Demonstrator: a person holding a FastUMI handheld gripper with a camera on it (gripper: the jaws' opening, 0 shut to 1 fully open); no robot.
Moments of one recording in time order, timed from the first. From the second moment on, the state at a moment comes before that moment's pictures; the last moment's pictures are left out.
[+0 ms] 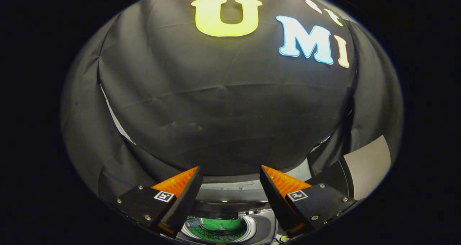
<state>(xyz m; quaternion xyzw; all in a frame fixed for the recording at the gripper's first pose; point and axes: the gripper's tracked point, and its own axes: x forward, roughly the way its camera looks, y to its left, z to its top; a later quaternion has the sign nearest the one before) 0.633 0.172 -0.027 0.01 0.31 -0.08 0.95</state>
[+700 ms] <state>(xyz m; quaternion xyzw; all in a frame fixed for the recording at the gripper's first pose) 0.626 0.174 -0.037 0.02 0.30 -0.08 0.95</state>
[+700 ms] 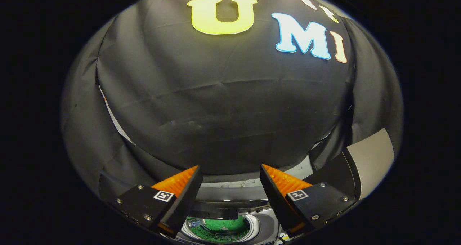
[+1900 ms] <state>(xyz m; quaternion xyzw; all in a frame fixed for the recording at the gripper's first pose) 0.558 0.187 -0.044 0.01 0.24 -0.07 0.97</state>
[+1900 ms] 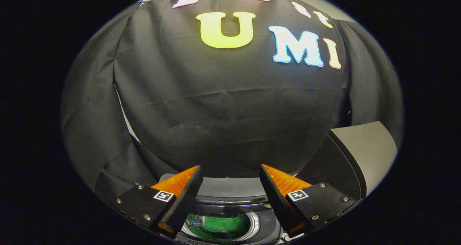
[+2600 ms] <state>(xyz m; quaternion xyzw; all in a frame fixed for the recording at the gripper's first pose) 0.508 0.194 -0.071 0.02 0.23 -0.07 0.97</state>
